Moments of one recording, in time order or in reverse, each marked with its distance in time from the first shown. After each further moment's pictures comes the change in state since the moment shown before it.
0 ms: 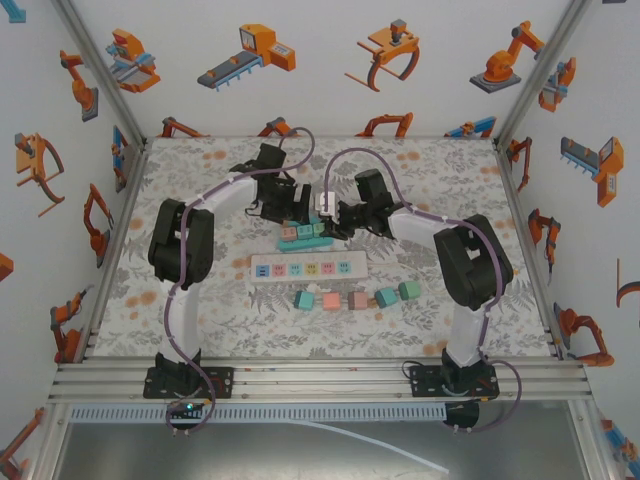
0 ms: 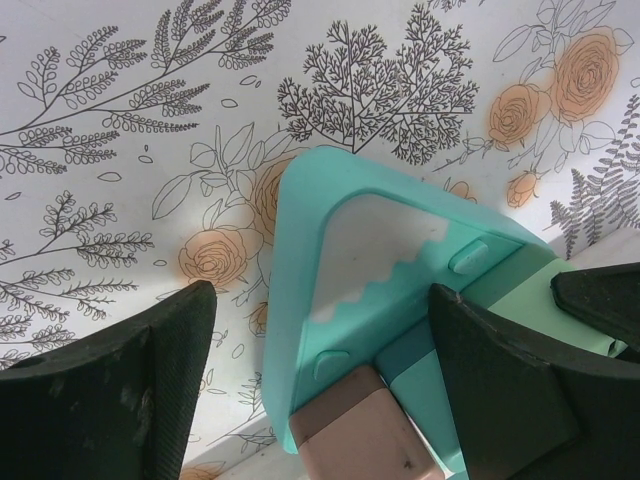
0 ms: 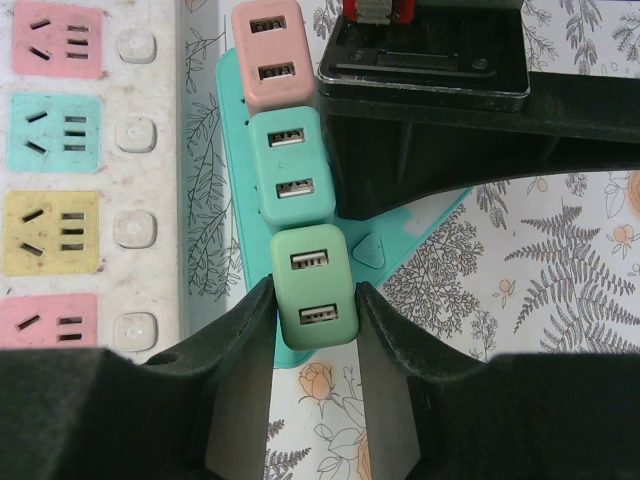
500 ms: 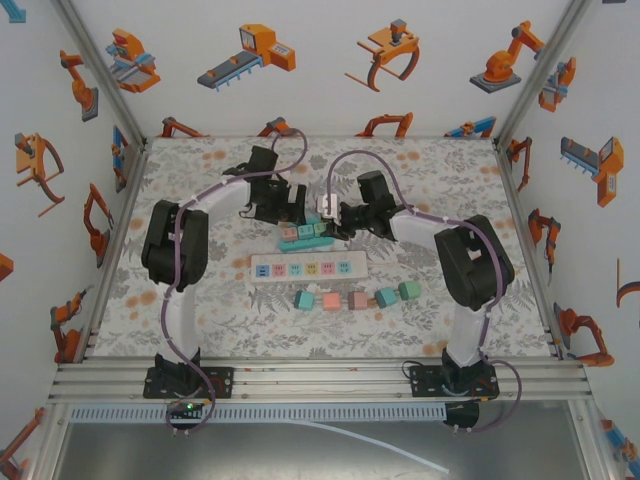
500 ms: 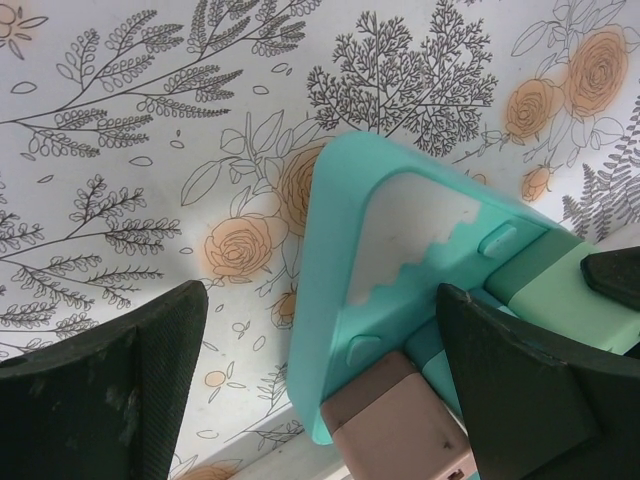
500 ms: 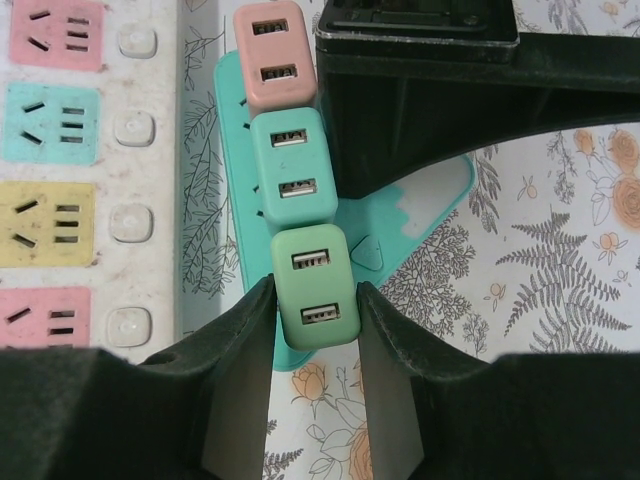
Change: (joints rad) left arm 0.027 -0.040 -0.075 0.063 0.030 0.006; right arm -0.008 -0.005 -0.025 0.043 -0.020 -0.026
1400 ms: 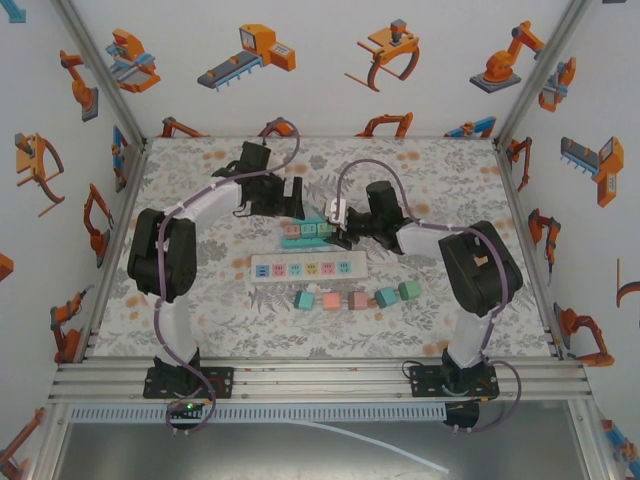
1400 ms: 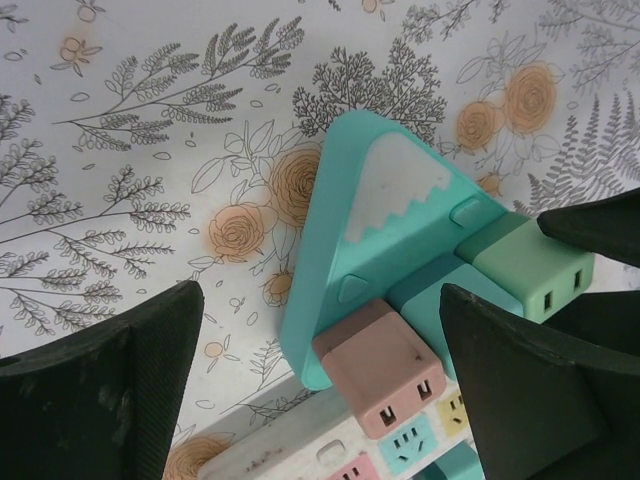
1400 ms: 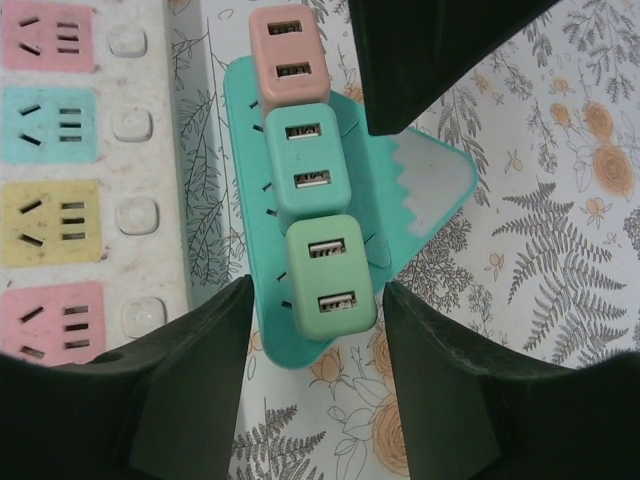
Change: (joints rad) left arm 0.011 -0.116 -0.079 0.070 0.001 -0.030; right arm -0.012 -0.054 -0.164 0.232 0.028 0.108
